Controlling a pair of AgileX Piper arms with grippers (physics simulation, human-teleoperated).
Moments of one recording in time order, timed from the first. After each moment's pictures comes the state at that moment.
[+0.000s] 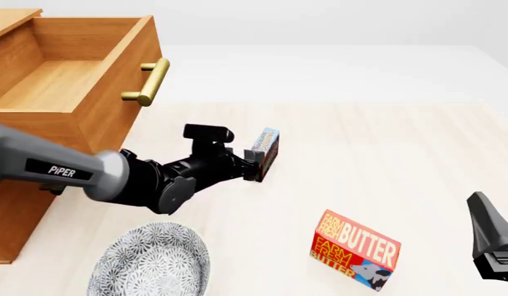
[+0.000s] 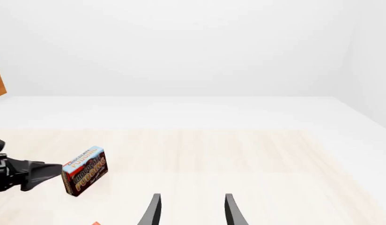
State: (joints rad) left arm -0.62 1.88 -0.85 -0.51 -0.30; right arm 0.00 0.01 0.00 0.00 0.00
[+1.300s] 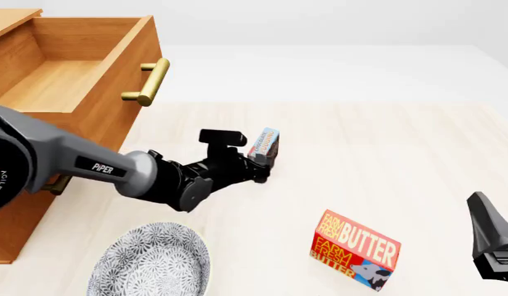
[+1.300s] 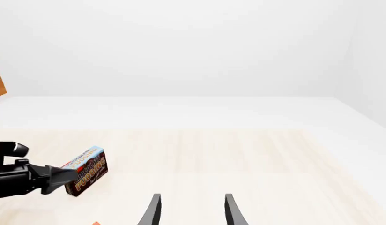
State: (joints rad) left arm -0.63 2.00 -0.95 -0.50 -0.33; right arm 0.00 0.01 0.00 0.00 0.00
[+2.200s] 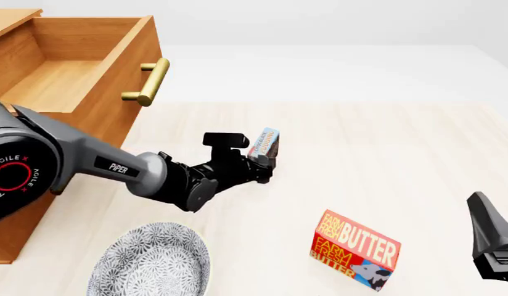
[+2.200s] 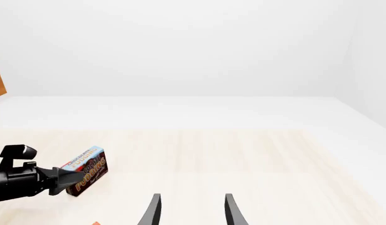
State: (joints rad) left arm -0.63 2.07 -1.00 -0.51 -0.36; right arm 0.00 0.01 0.00 0.00 0.00
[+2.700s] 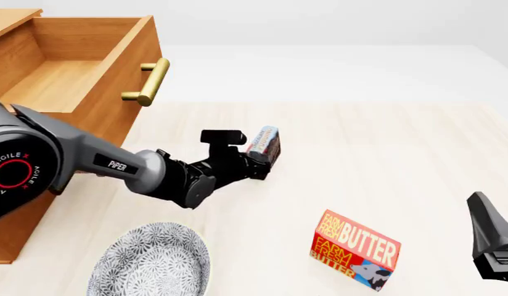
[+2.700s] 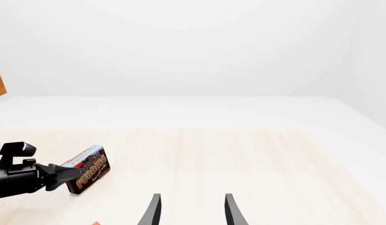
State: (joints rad) left arm -0.61 2.07 -1.01 -0.52 -0.36; right arm 0.00 0.01 0.00 0.00 0.00
